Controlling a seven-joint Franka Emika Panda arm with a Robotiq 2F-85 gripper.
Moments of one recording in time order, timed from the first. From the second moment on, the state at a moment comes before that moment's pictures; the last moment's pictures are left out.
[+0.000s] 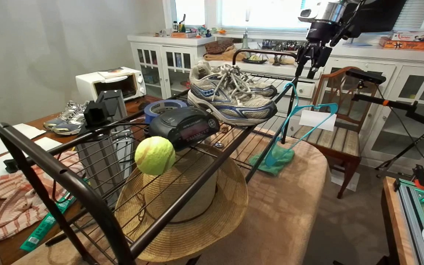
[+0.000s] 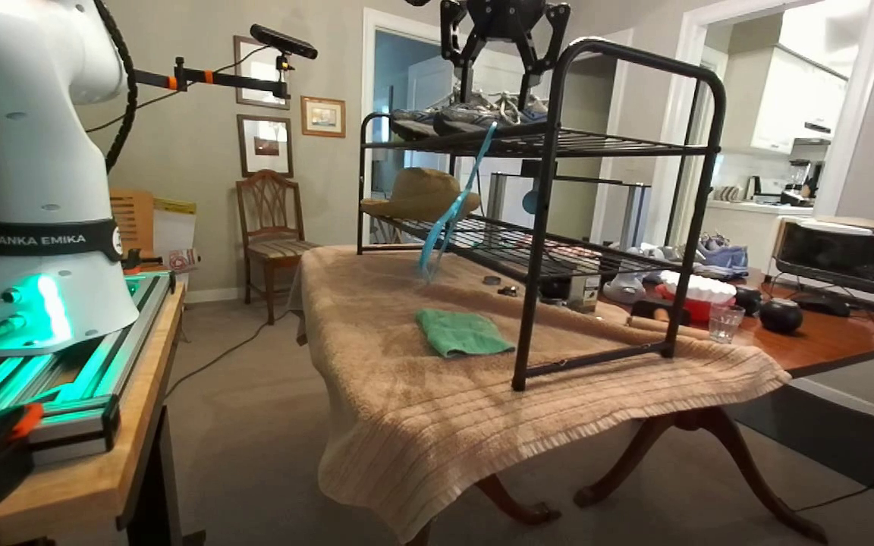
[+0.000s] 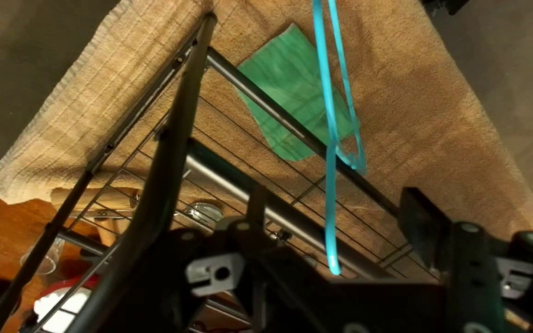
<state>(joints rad) -0.27 -0.10 -0.28 -2.05 0.22 1.94 -1.37</state>
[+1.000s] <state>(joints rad) -0.25 -0.34 -0.33 -2.08 0.12 1.89 -1.64</state>
